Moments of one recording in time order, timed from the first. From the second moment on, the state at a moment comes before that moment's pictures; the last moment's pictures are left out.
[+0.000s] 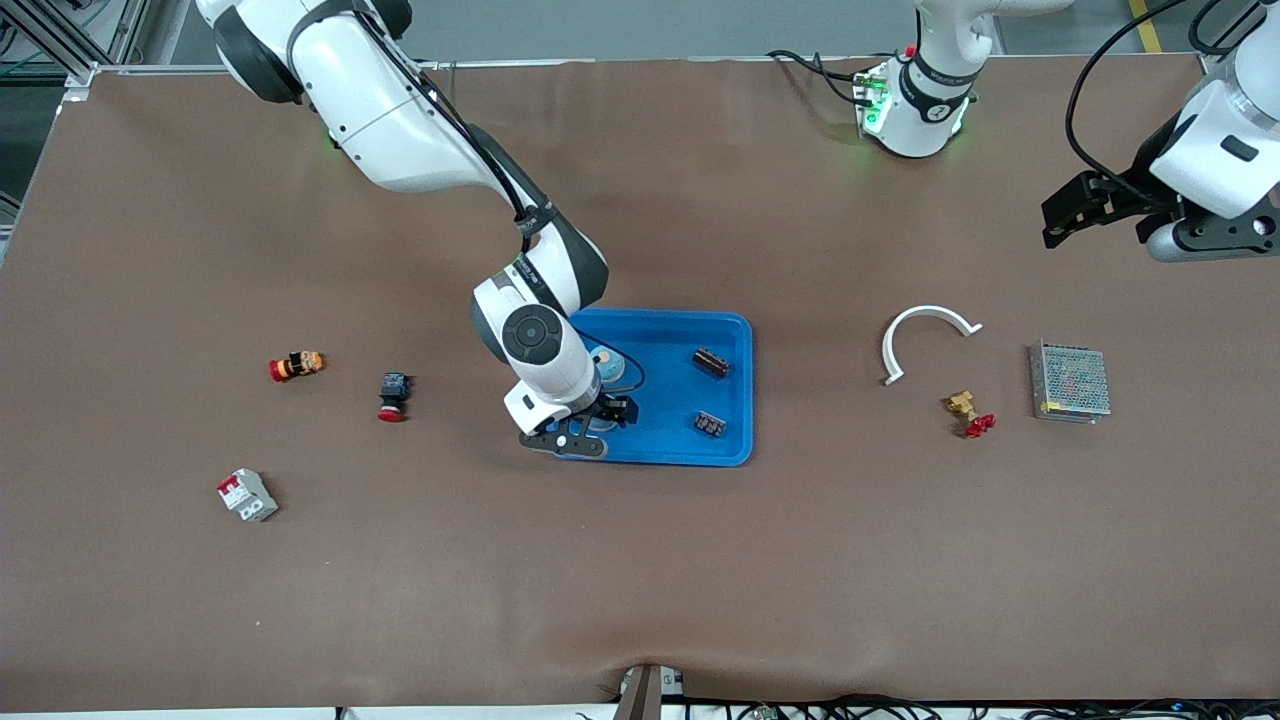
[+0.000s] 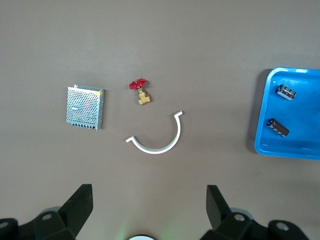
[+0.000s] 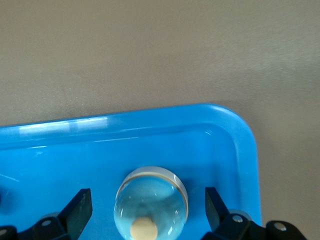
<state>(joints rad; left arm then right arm) -0.05 -0.03 -0.10 -1.55 0.02 1.49 -0.18 0.55 0.82 0.09 -1.43 0.02 2.33 0.76</state>
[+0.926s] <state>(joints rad) -0.04 -0.03 -0.10 -1.55 0.02 1.49 -0.18 0.40 0.18 0.08 -1.58 0.02 1.62 0.46</state>
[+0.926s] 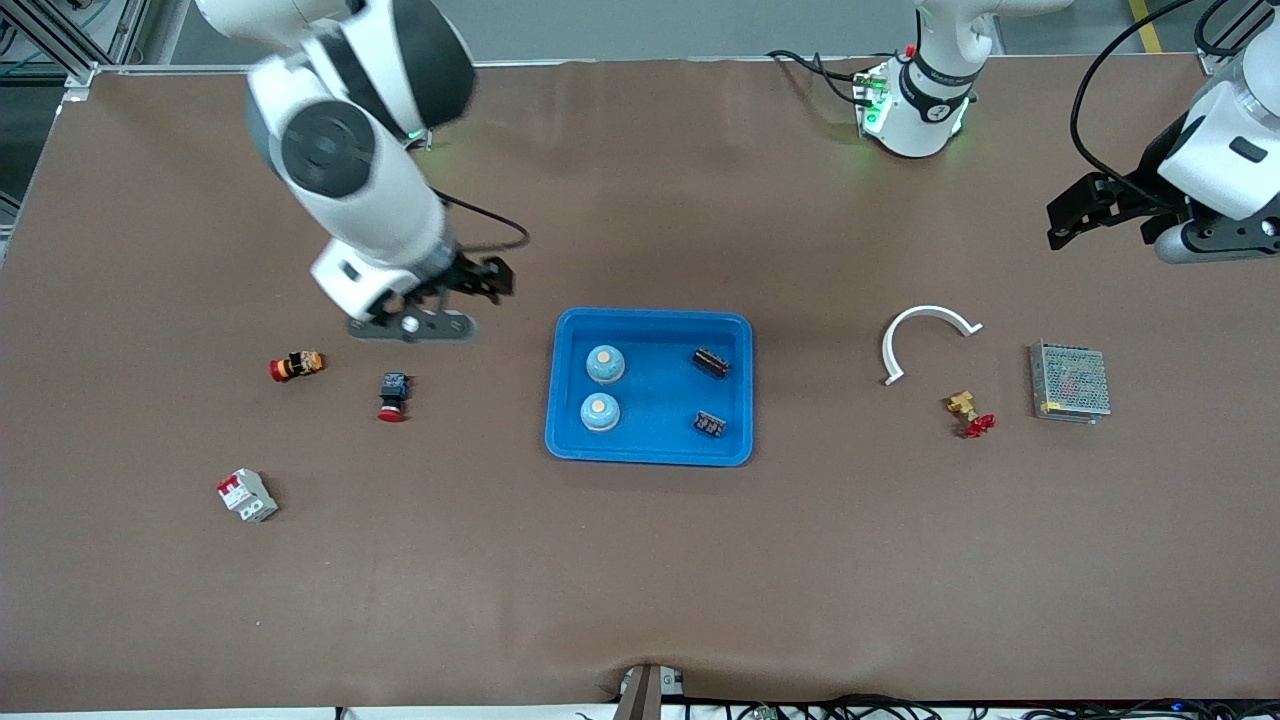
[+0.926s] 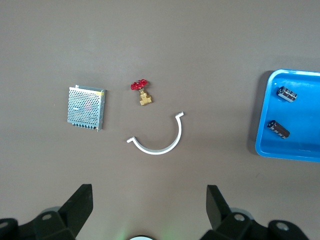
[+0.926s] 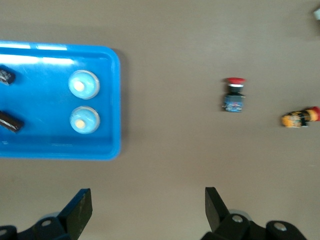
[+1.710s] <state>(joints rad) -0.04 -0.03 -0.10 -1.55 0.02 1.49 -0.18 0.01 -0.11 0.07 -1.67 0.02 1.38 0.04</state>
